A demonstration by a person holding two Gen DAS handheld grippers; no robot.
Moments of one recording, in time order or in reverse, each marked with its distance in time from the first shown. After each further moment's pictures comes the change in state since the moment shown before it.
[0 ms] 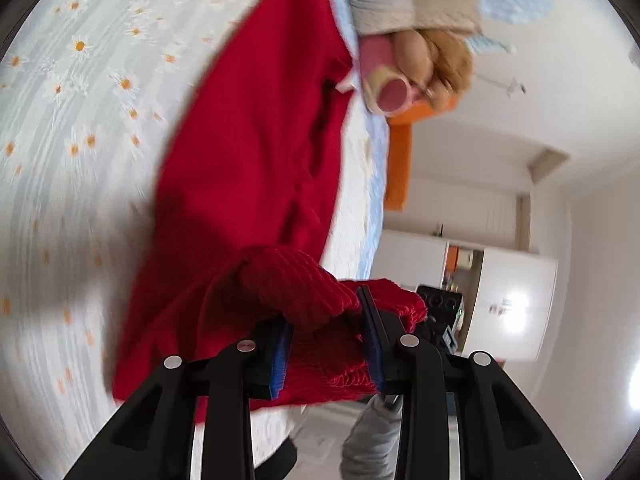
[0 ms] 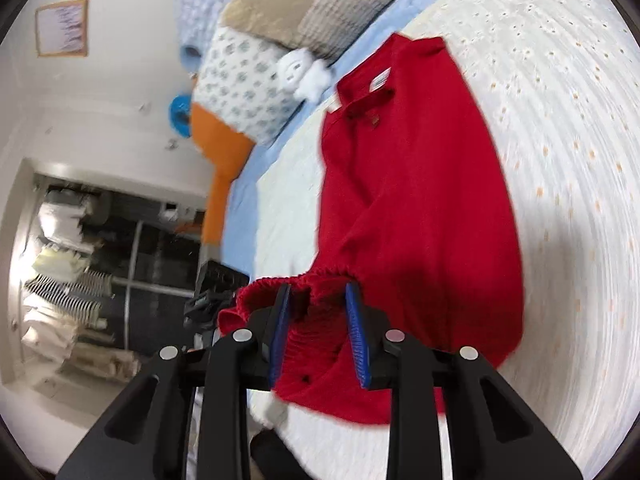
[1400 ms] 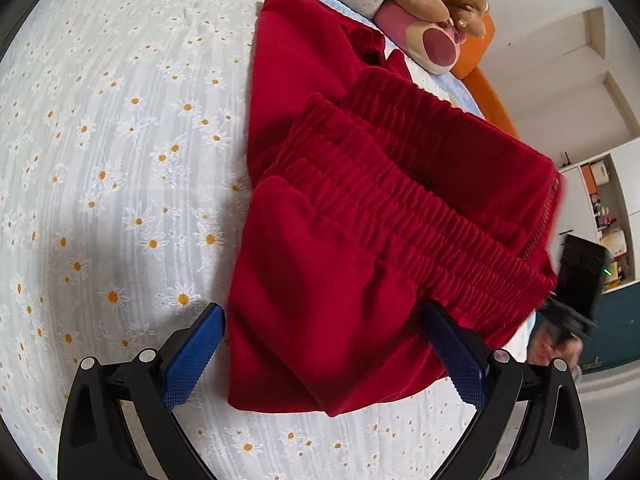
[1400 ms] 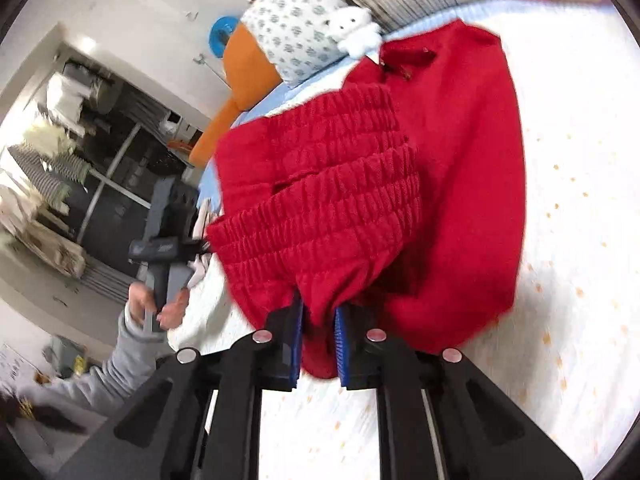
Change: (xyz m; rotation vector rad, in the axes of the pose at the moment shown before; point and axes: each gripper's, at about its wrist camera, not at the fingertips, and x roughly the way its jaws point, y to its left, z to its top) left arm 0.043 -0.030 -0.066 0.477 -0.095 0.620; right arm 0.008 0.004 -0.099 -0.411 0.084 -0.085
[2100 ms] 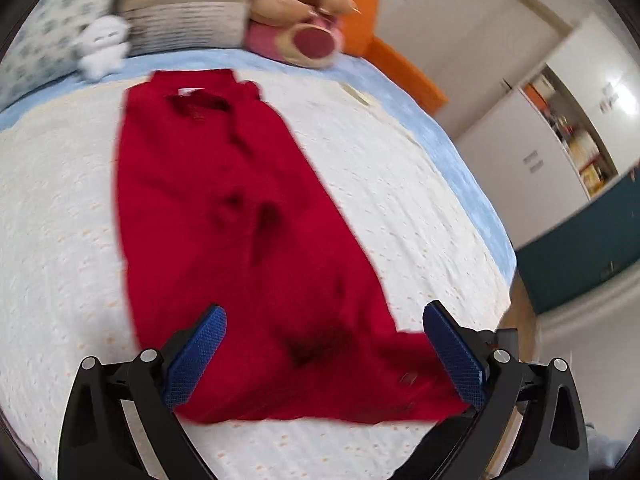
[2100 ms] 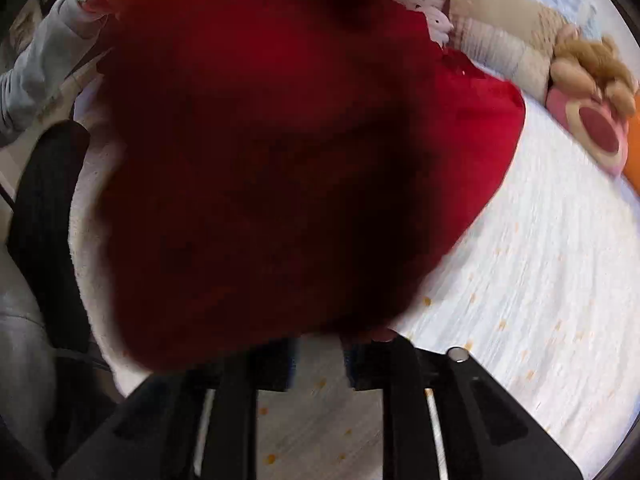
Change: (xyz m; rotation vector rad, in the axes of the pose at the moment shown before) left arm -0.058 -0.154 -0.021 0.374 -0.021 -0.022; right arm 0.027 0.060 -0.157 -0.590 0.162 -0.447
